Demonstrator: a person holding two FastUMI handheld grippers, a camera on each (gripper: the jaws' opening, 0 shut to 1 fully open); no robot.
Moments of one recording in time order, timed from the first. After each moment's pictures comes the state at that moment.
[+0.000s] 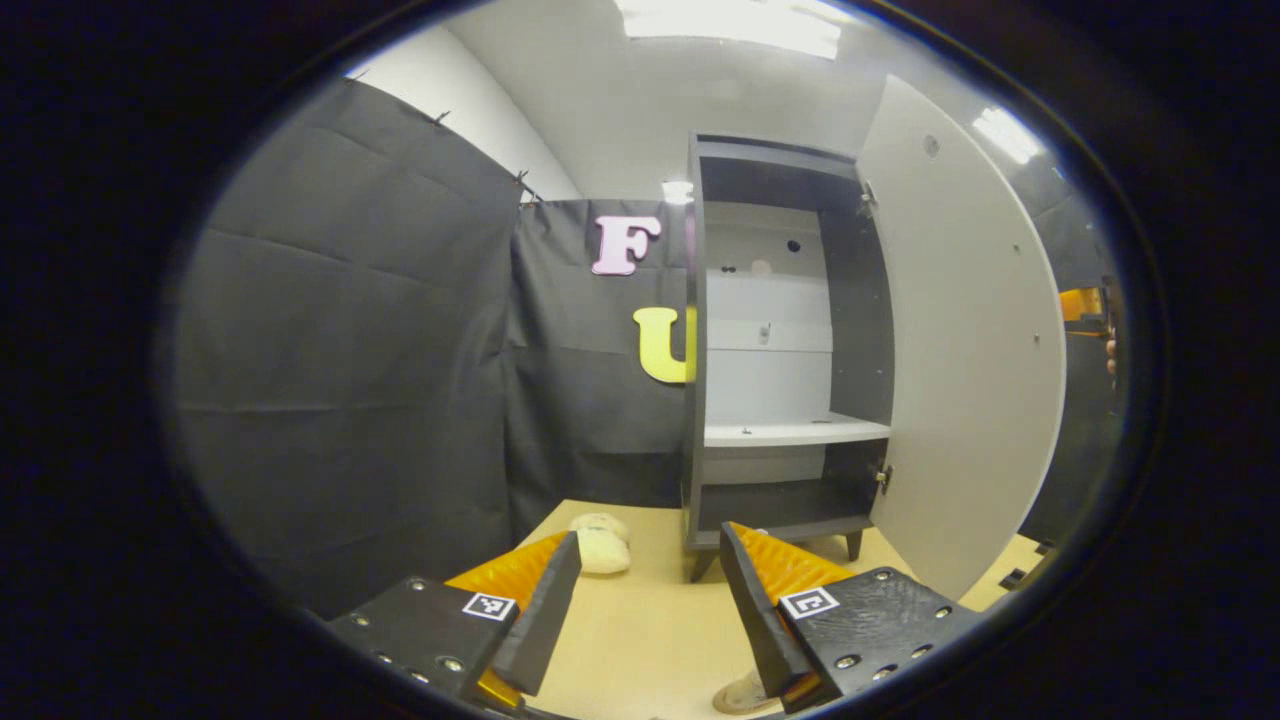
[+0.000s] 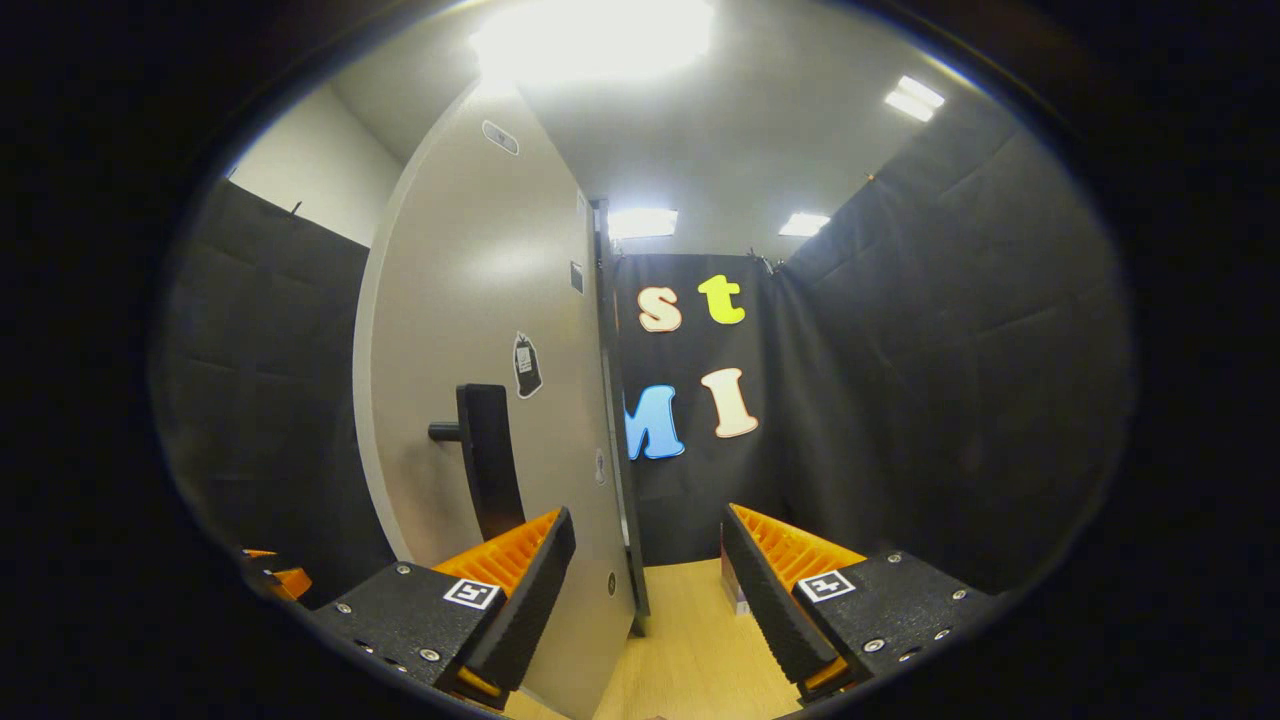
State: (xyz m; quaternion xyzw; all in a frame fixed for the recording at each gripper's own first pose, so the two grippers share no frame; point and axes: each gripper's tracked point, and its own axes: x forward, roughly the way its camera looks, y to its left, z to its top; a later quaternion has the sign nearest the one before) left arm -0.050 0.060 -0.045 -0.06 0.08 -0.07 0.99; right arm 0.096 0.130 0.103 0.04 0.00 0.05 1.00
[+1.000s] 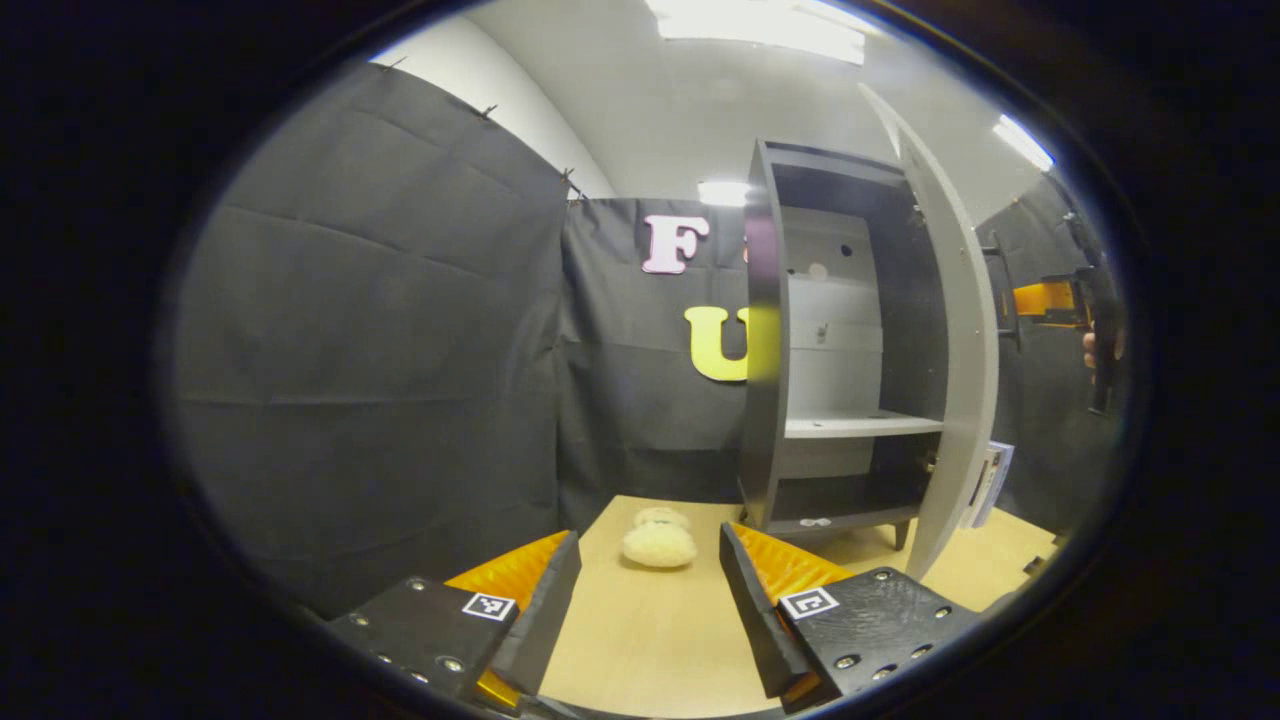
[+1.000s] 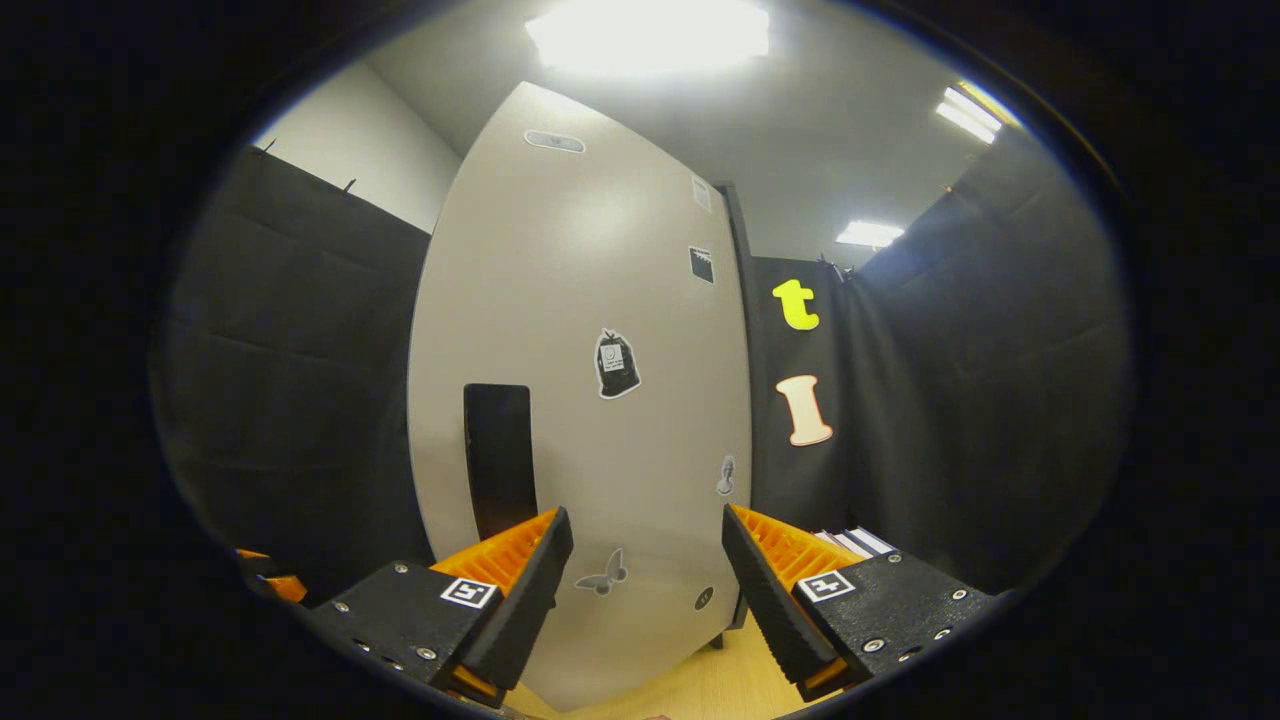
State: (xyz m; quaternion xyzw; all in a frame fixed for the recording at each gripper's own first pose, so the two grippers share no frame) left arm -0.070 0.179 -0.060 -0.06 0.08 -0.02 0.99; right arm 0.127 0.283 0.107 0.02 -0.01 0.12 0.99
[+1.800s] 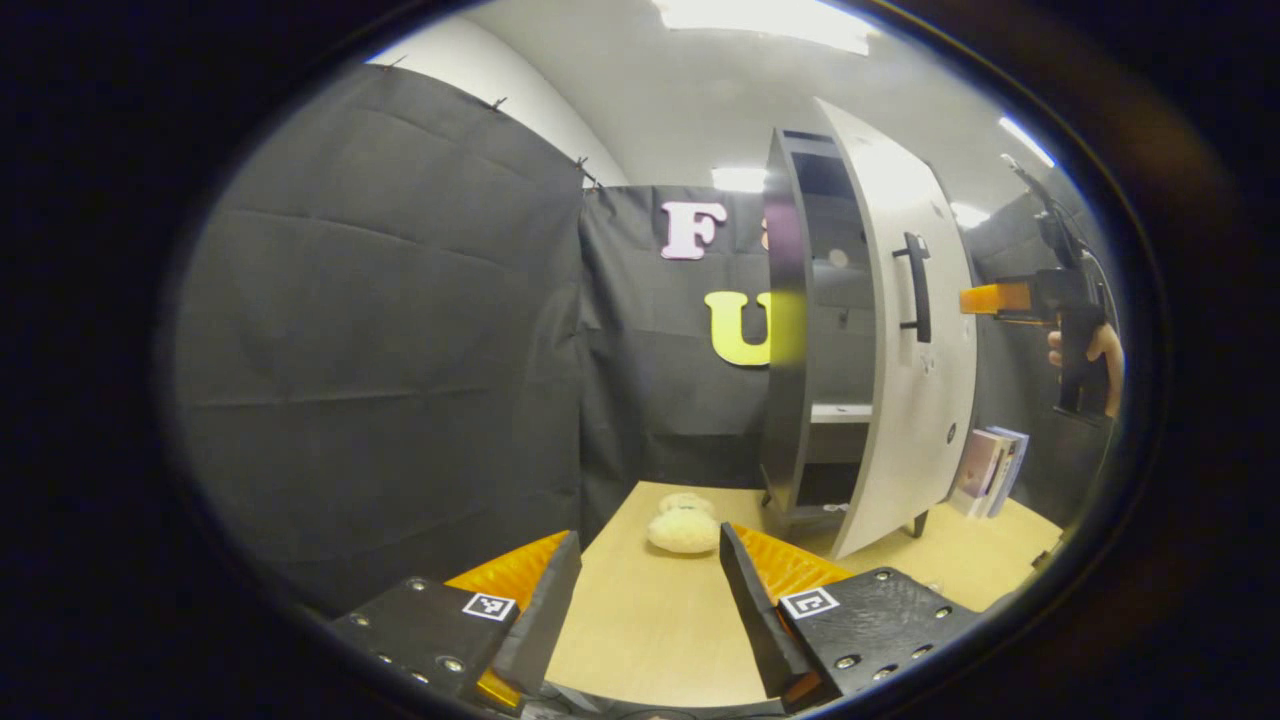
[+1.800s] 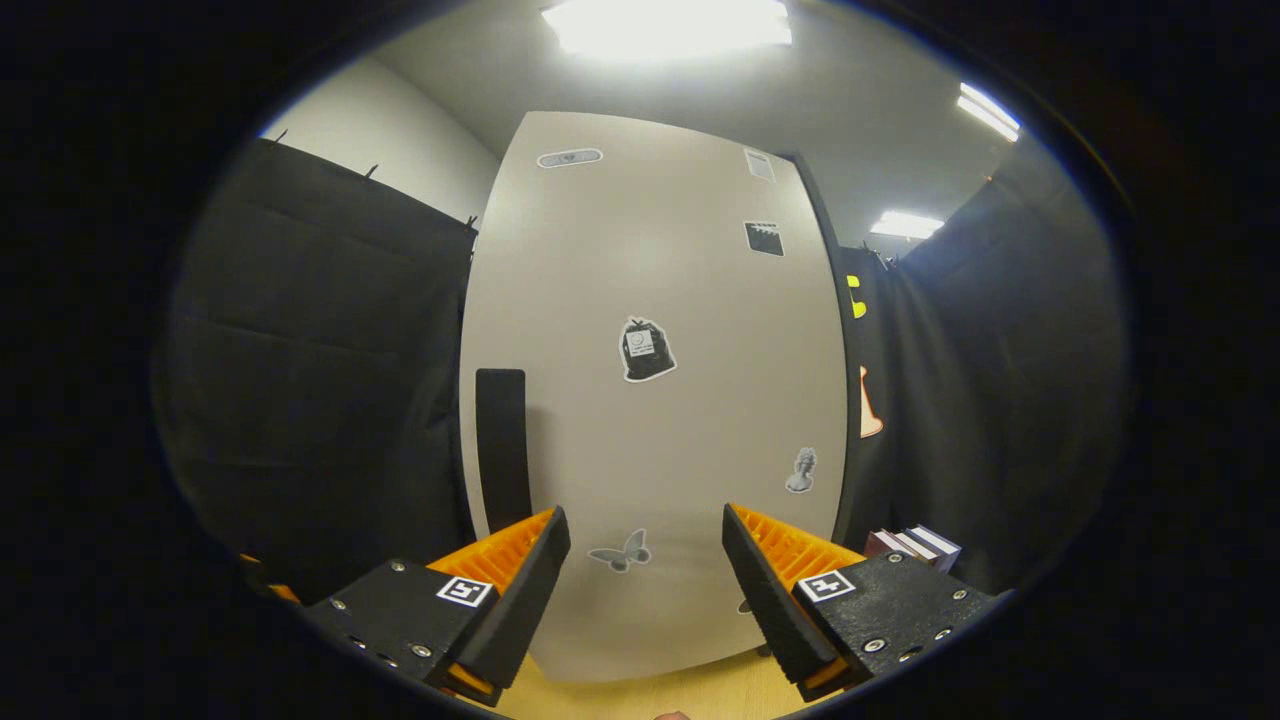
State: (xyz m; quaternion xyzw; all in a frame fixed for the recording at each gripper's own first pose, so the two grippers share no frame) left arm -0.070 0.187 -0.062 -0.06 0.11 -0.01 0.99; right arm 0.163 0.333 0.089 0.00 0.00 0.15 0.99
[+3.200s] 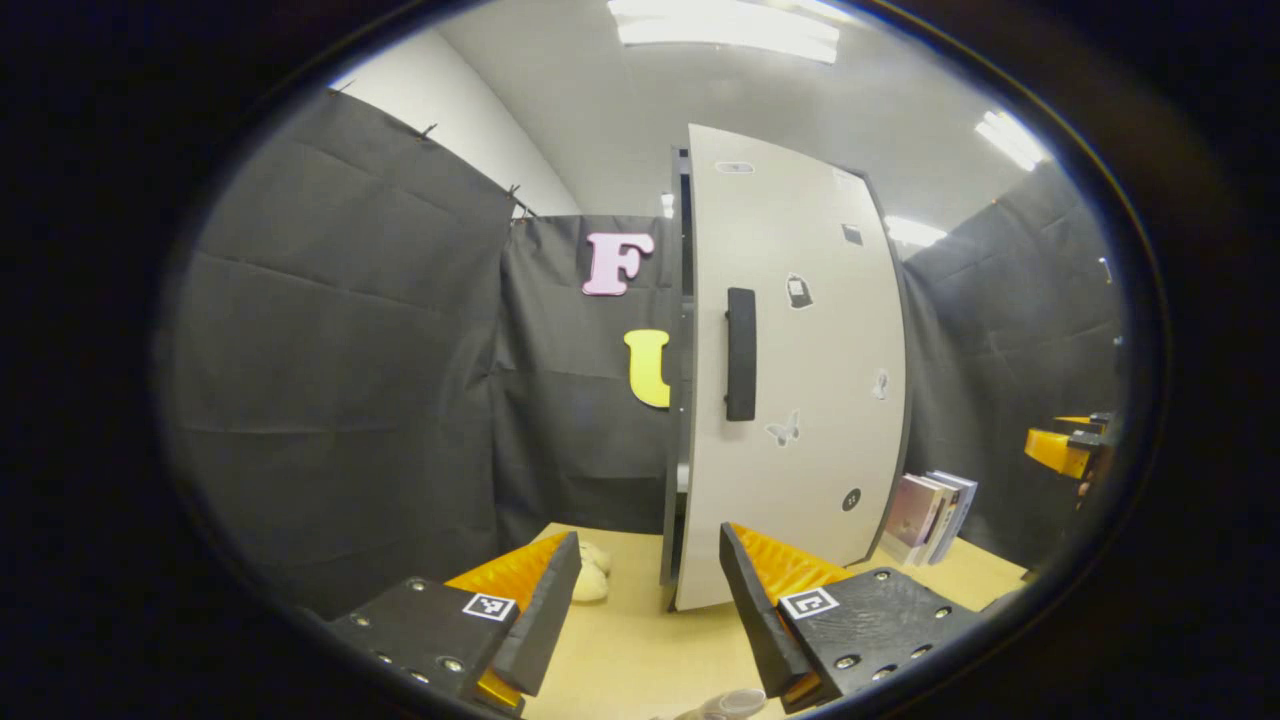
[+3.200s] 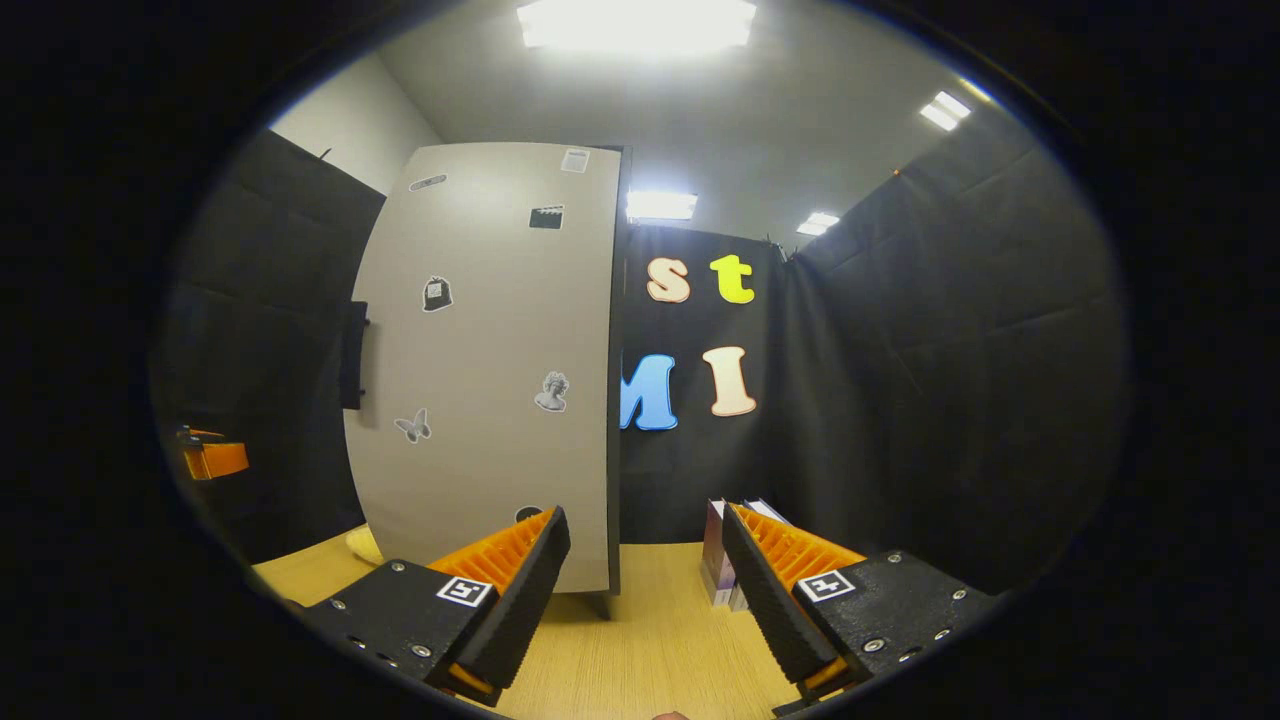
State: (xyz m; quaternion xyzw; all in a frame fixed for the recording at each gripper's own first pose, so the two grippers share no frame) left arm -0.030 -0.003 0.021 -0.06 0.06 -0.06 0.99; right arm 0.122 0.111 0.027 -0.02 0.02 0.05 1.00
